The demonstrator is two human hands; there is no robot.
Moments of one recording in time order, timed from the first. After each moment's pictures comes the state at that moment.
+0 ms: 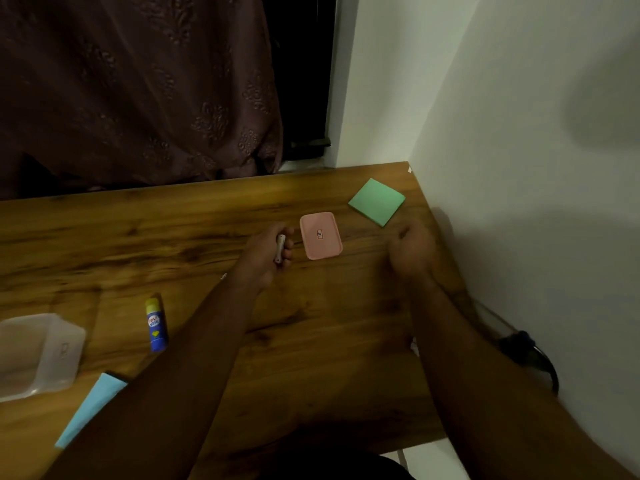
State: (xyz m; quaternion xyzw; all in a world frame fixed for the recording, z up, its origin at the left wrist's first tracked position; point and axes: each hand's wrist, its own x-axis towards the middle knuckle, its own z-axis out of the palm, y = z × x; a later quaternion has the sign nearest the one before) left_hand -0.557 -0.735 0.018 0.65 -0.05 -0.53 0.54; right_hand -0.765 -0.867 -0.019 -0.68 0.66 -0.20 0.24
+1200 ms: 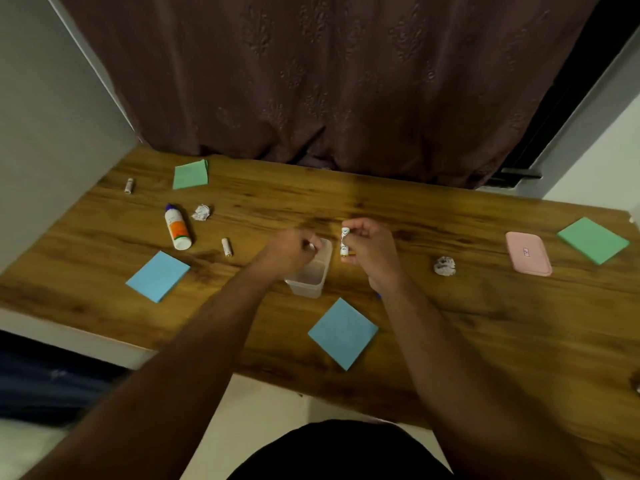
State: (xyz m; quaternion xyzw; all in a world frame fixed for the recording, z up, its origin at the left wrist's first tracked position) left_hand -0.356 -0.406 0.069 0.85 -0.35 -0.26 0.31; right_hand -0.471 -0.528 0.061 -0.63 0.33 -0.18 0.68
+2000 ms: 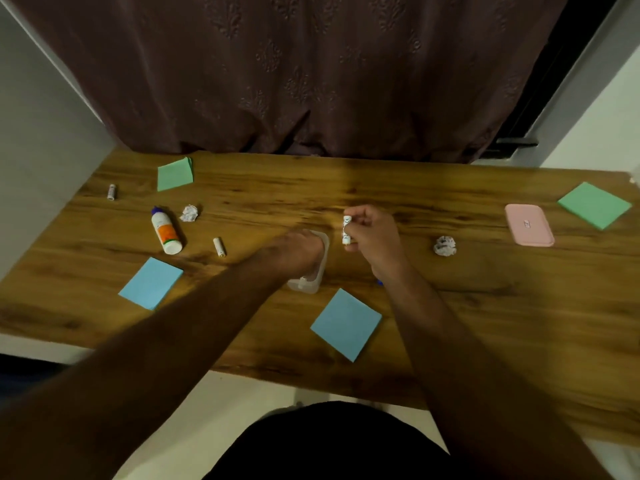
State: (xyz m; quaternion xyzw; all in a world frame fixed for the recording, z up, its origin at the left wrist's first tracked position) left_hand -0.374 -0.452 0.059 0.87 -0.39 -0.20 -0.22; right_hand -0.473 -0.537 0.051 -0.64 0.36 -0.20 0.65
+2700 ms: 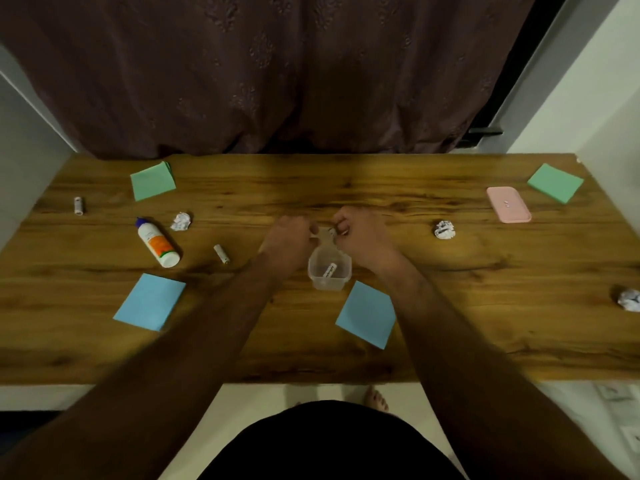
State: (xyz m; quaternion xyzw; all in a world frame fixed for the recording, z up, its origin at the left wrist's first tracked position) left_hand -0.316 -0.400 0.055 0.84 -0.49 -0.14 0.16; right_hand -0.437 -0.493 0.057 -0.86 0.36 -0.12 0.35
